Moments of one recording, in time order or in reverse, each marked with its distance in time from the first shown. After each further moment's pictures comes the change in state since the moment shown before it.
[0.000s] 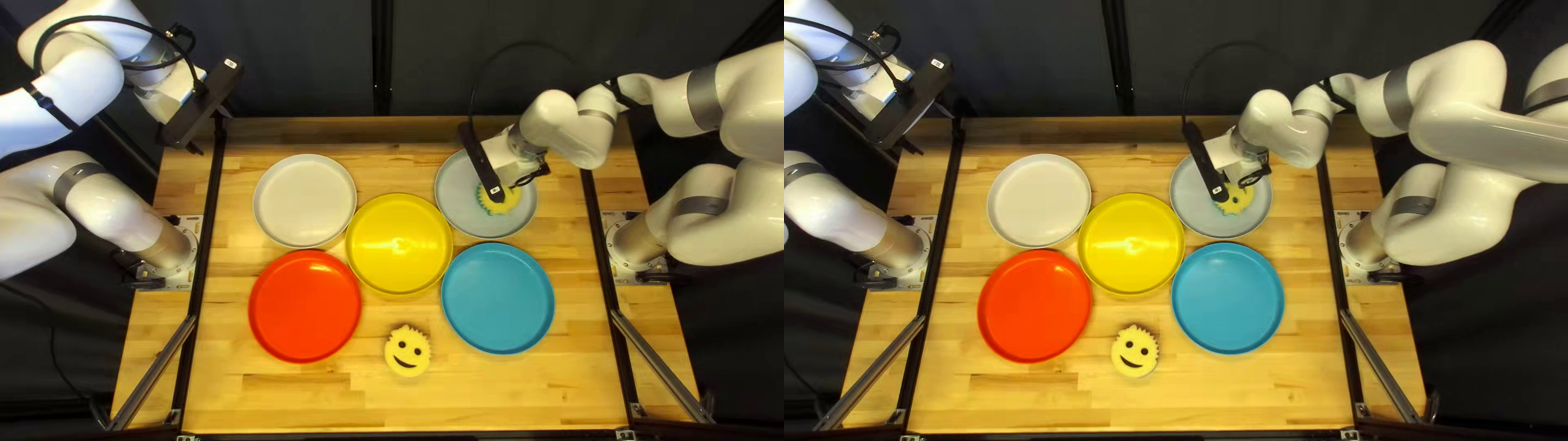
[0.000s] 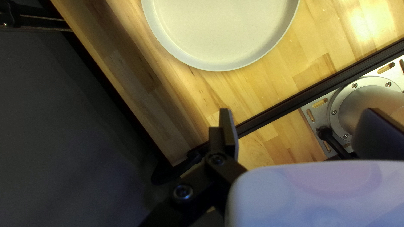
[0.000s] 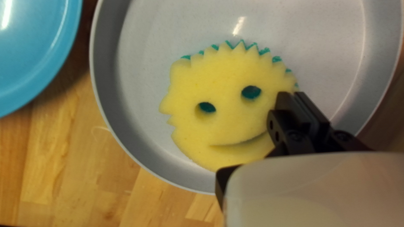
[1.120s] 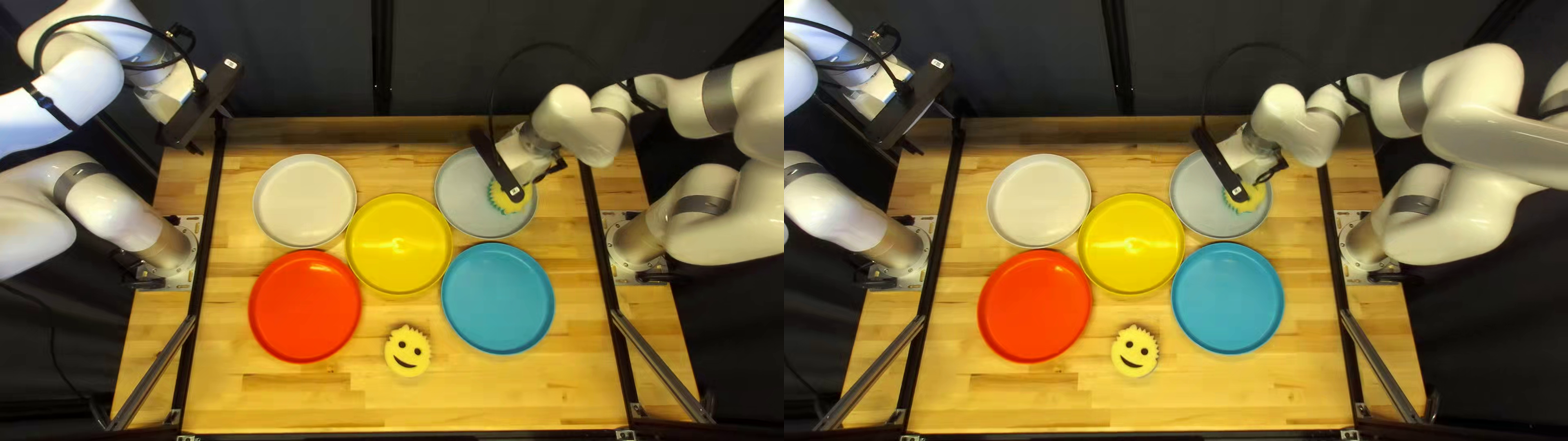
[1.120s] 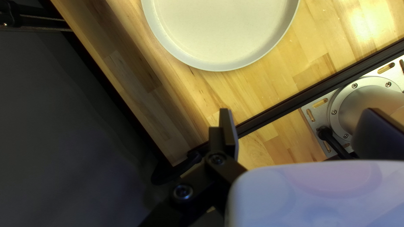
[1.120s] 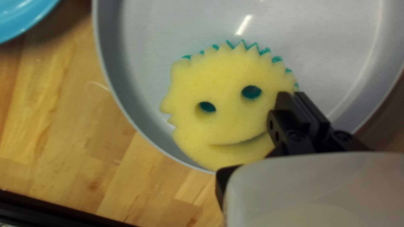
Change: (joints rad) left arm 0.000 0.000 0.000 0.000 0.000 0.000; right arm 0.108 -0.127 0.113 -0.095 0.031 0.081
